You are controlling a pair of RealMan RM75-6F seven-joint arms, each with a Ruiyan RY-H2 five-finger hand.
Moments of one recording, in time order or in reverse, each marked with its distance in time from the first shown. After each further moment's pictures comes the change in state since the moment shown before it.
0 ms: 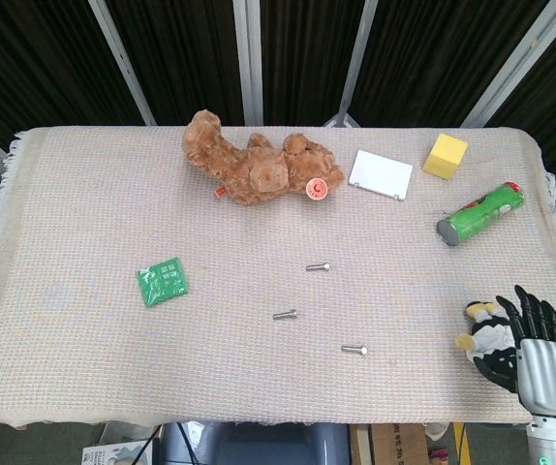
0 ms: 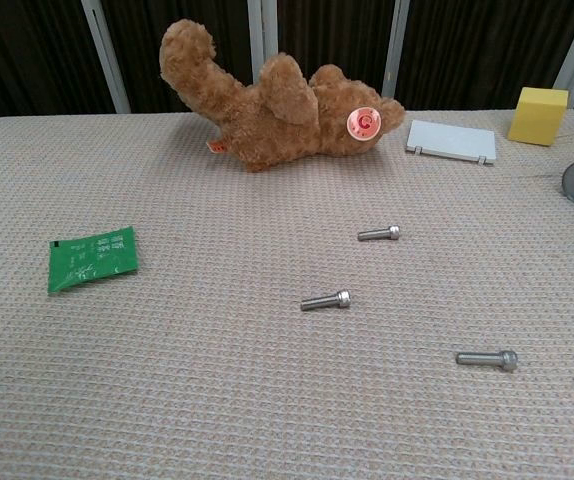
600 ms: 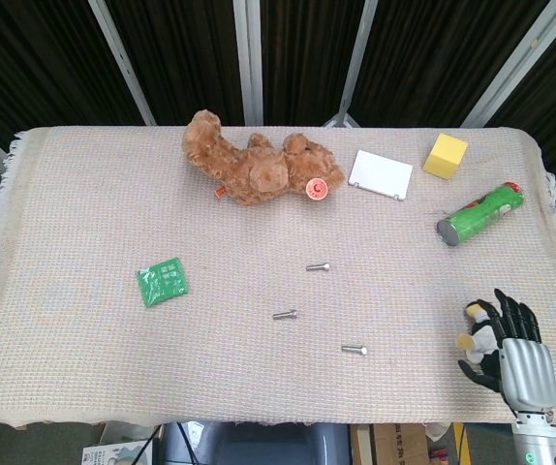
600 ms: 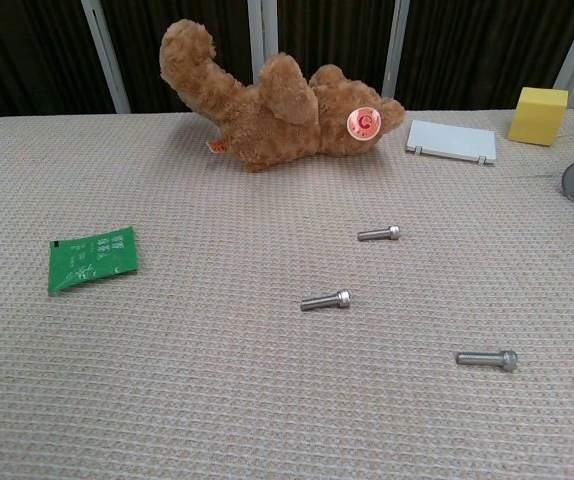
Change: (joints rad) left arm 0.014 -0.001 0.000 -0.017 -0.003 0.025 0.024; right arm 0.018 -0.022 -0.015 -0.001 0.009 -0.057 0.026
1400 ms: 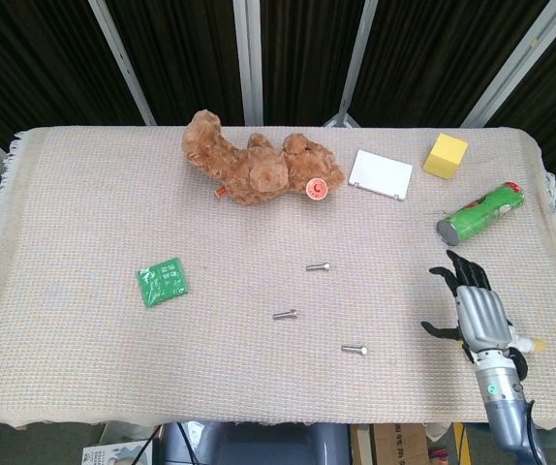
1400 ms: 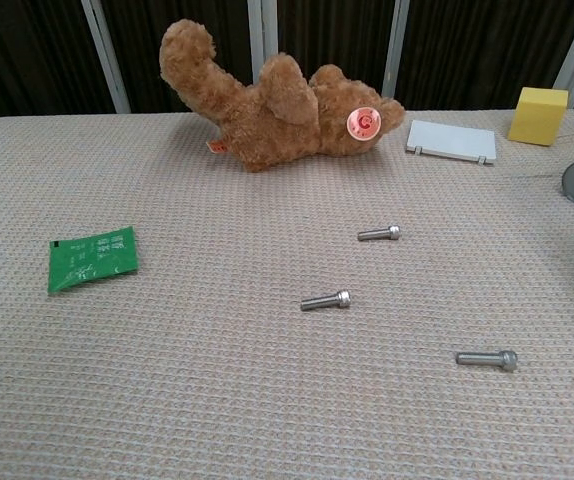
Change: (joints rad) left arm -0.015 -0.014 -0.008 -0.026 -0.033 -0.027 0.057; right arm 0.267 0.006 0.175 -0.119 0.339 -0.314 -0.177
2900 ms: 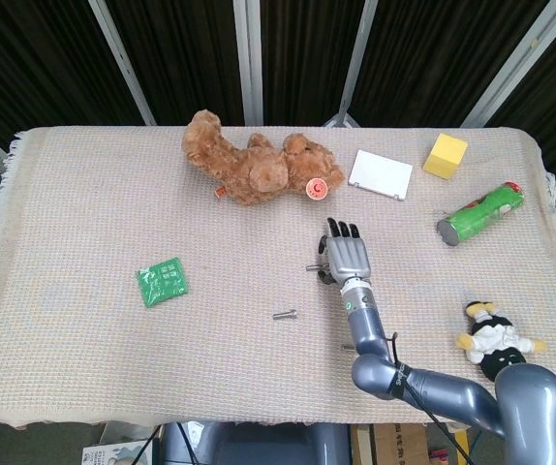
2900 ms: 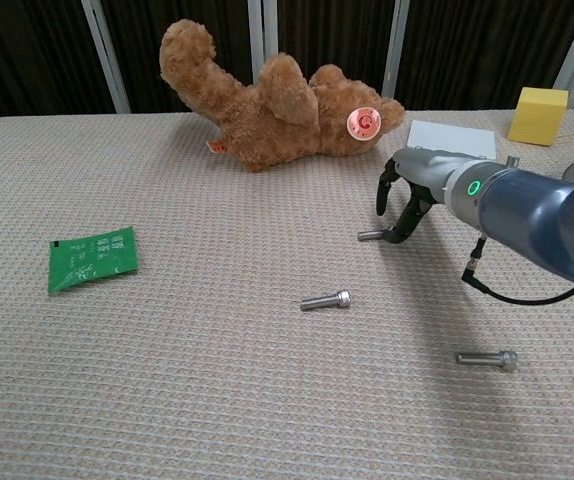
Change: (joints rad) left arm -0.005 0.002 -0.017 -0.001 -0.061 -0.025 0.007; right arm 0.632 -0.568 0.156 0.555 0.654 -0.191 -0.460
